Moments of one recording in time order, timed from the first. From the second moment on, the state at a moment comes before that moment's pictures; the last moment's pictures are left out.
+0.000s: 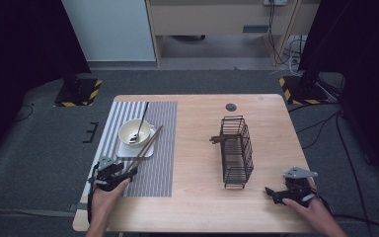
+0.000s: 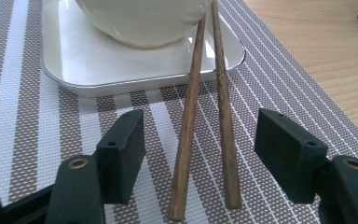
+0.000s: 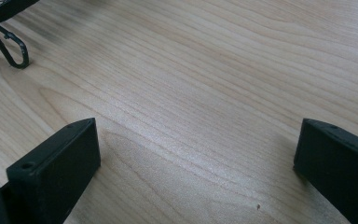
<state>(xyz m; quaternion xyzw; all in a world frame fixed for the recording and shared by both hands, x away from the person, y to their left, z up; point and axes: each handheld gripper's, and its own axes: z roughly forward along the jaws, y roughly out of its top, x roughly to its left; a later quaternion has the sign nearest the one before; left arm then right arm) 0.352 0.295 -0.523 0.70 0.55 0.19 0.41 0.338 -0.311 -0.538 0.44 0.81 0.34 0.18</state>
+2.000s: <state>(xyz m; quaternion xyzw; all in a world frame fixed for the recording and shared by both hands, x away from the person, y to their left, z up) 0.363 0.287 -0.524 0.74 0.53 0.20 0.36 0.338 -0.311 -0.538 0.44 0.81 0.34 0.18</state>
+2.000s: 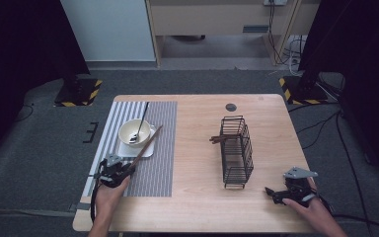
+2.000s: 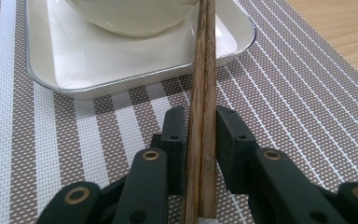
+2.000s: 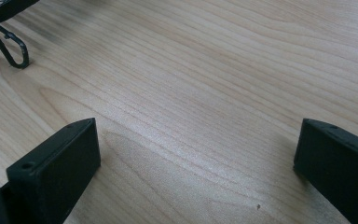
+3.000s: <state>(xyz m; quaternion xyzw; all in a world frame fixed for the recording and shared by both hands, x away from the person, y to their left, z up) 0.366 0.287 -0.521 0.75 0.52 0.23 0.34 0.338 -0.311 -0.538 0.44 0.81 0.34 0.18</state>
